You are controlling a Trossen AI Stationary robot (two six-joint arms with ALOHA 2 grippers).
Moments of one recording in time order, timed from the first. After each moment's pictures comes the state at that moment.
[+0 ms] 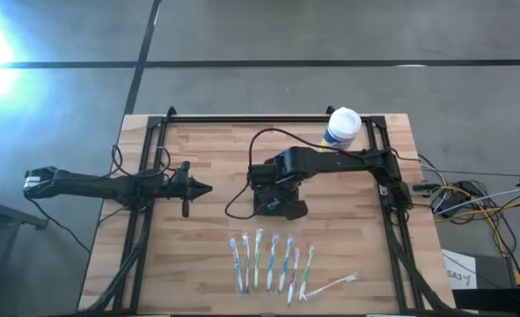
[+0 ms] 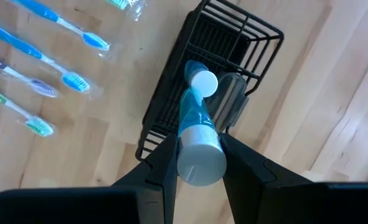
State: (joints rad) left arm 0.04 0.48 0.01 0.29 -0.07 -0.19; right arm 0.06 2.08 2.13 -1.51 0.02 -0.30
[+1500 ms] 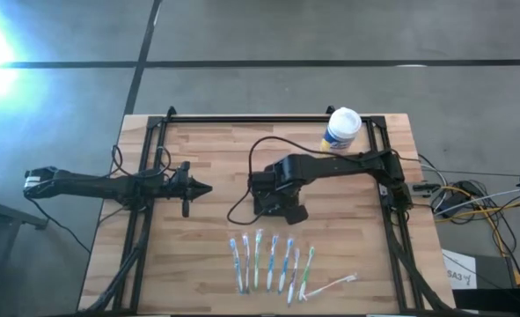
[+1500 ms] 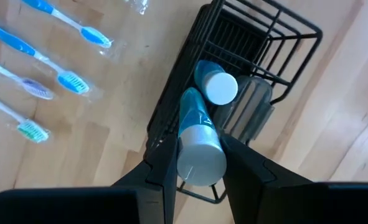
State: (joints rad) left arm 0.04 0.48 0.01 0.28 -0.07 -0.19; right arm 0.07 2.06 1.98 -1.40 0.02 -0.29
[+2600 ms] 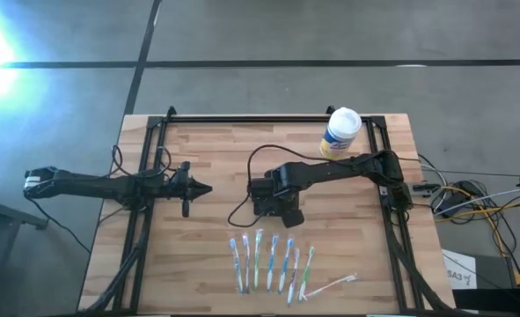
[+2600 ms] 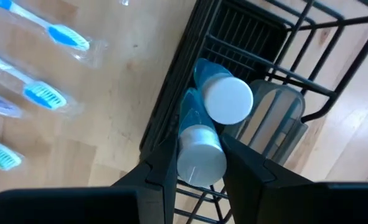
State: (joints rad) left arm 0.04 0.48 0.01 0.28 -0.07 -0.19; right arm 0.07 2.06 1.81 -1.24 0.03 -0.25
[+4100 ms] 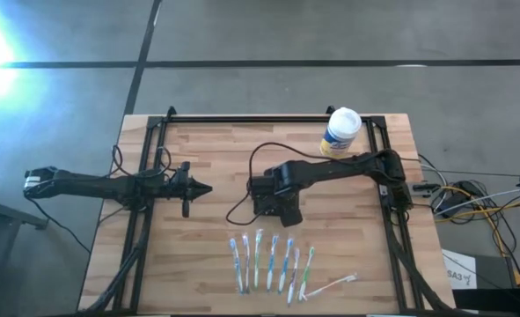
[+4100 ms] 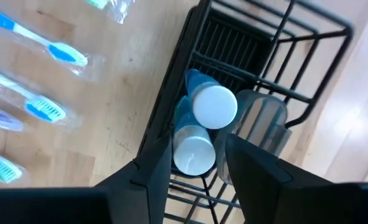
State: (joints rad) left arm 0.04 0.48 0.01 0.28 -0.07 -0.19; right arm 0.07 2.04 1.81 -1.20 0.02 -0.24
